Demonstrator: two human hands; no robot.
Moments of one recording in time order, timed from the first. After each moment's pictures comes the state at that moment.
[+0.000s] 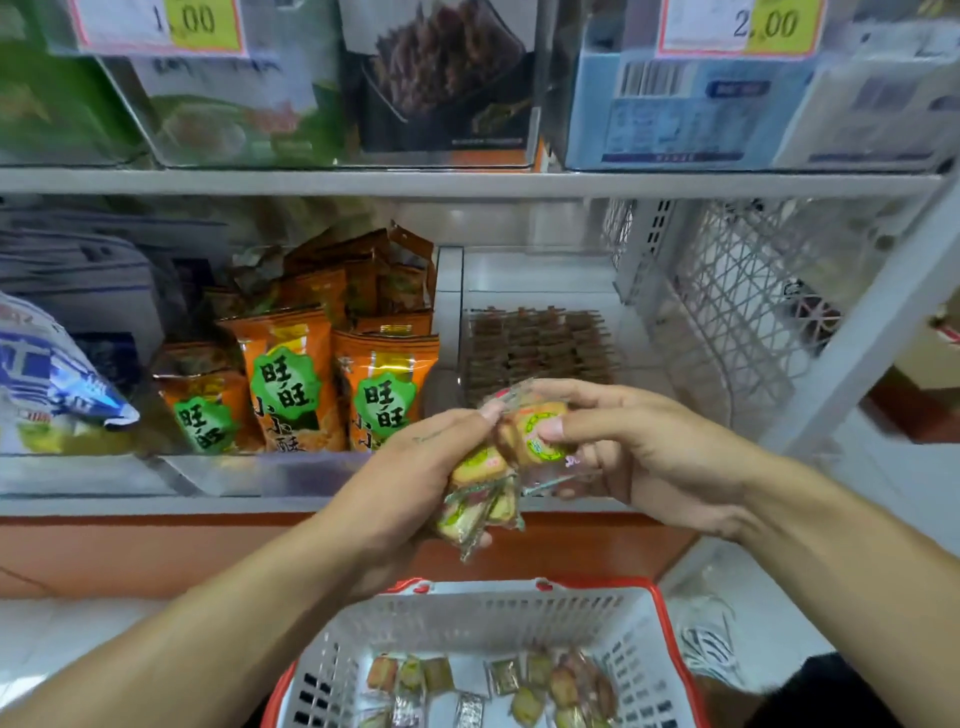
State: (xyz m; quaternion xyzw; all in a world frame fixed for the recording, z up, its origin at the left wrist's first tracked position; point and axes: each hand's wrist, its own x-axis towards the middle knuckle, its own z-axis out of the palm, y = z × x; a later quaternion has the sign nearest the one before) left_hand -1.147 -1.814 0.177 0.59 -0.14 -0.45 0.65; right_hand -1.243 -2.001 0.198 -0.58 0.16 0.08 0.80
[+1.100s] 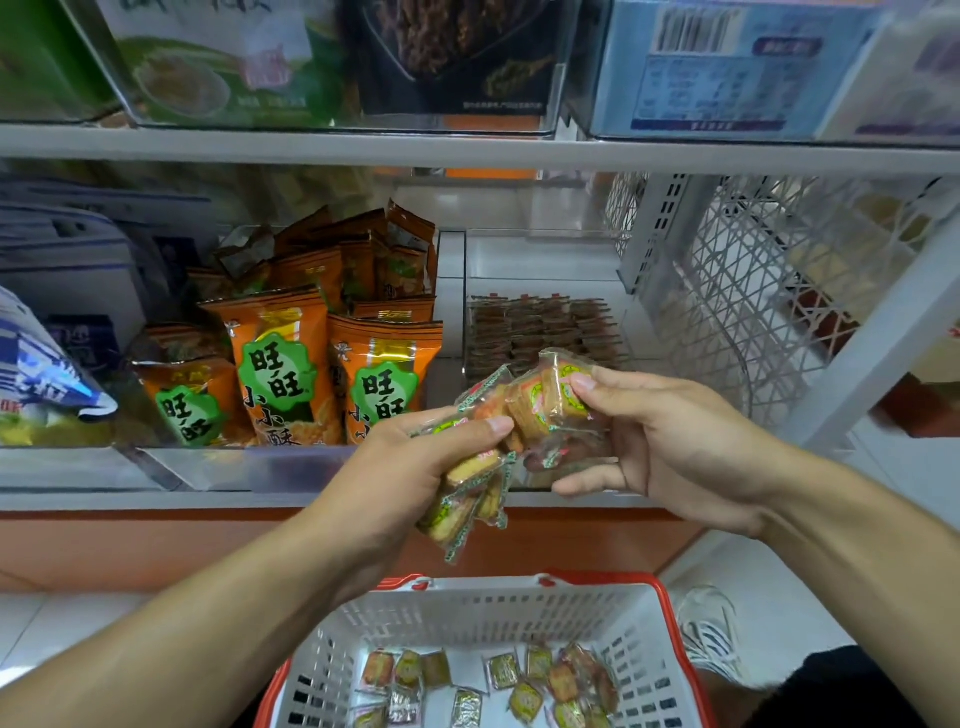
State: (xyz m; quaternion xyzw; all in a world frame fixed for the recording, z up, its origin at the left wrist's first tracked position) left_hand -1.133 -1.811 0.161 0.60 -0.16 -0.41 0.66; right_hand -1.242 -2.003 0.196 -0.56 0.17 0.06 0.81
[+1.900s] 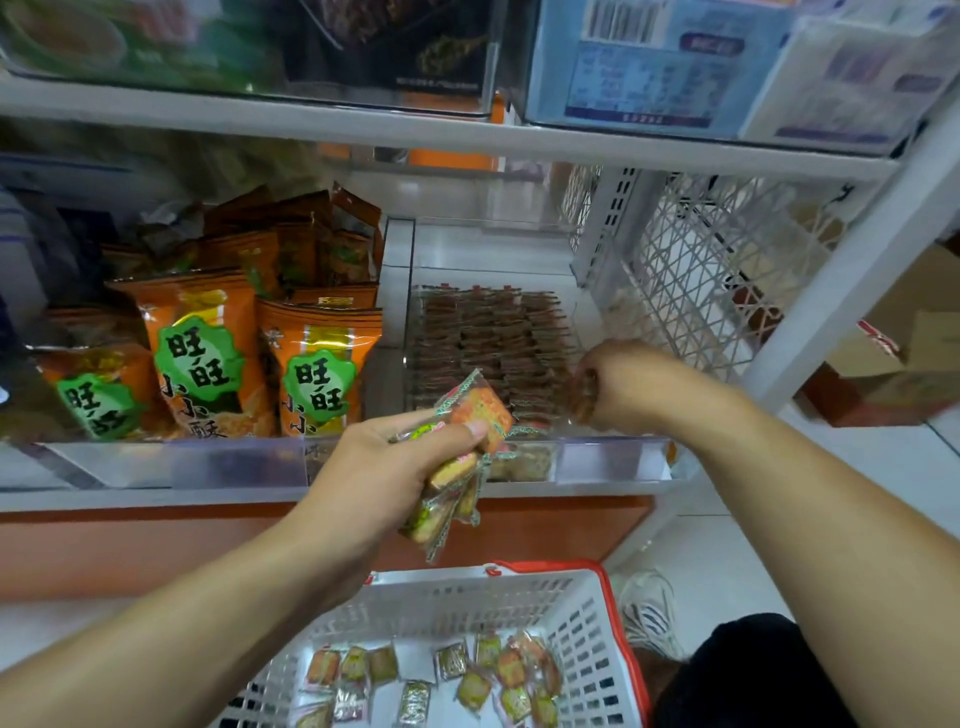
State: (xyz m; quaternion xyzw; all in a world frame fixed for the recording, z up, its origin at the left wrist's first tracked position) left_hand -1.153 -1.835 0.149 0.63 -0.14 -0.38 0.66; right_hand -1.213 -2.077 0.177 -0.97 0.23 0.10 0.03
